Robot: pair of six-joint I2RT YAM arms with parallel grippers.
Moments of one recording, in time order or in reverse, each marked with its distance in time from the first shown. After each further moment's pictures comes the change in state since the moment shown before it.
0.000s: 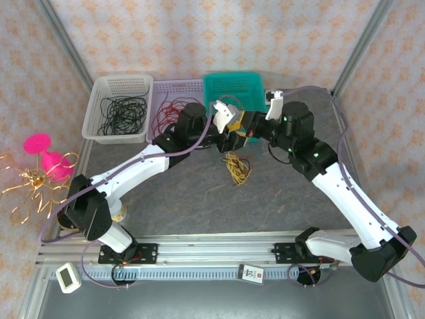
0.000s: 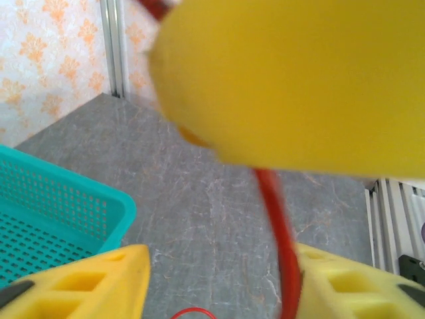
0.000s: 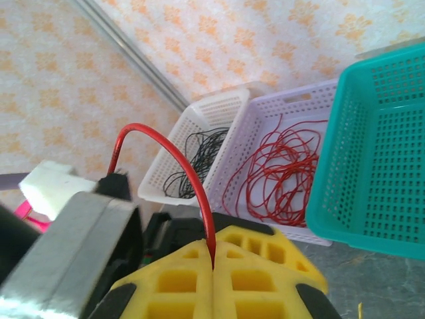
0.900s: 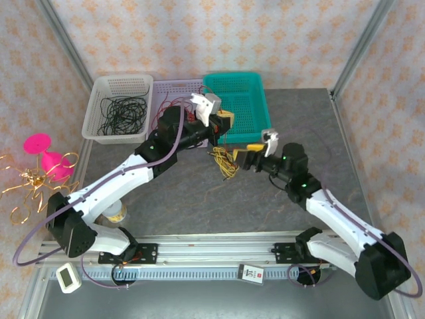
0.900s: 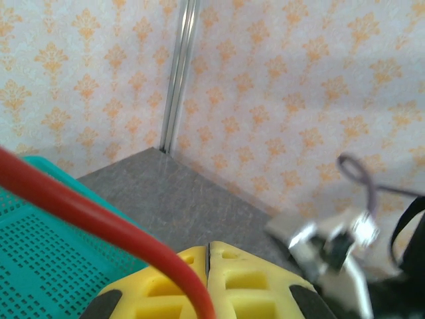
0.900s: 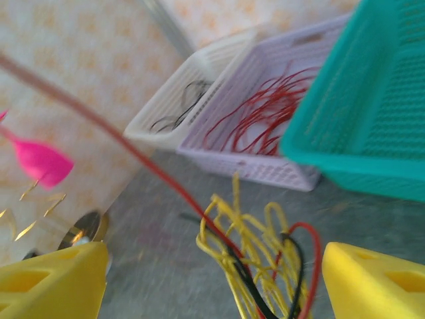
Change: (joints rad) left arm -0.011 -0.198 -0.090 0.111 -0.205 -0.215; right arm -0.064 -0.121 -0.688 0.611 -0.237 -0.119
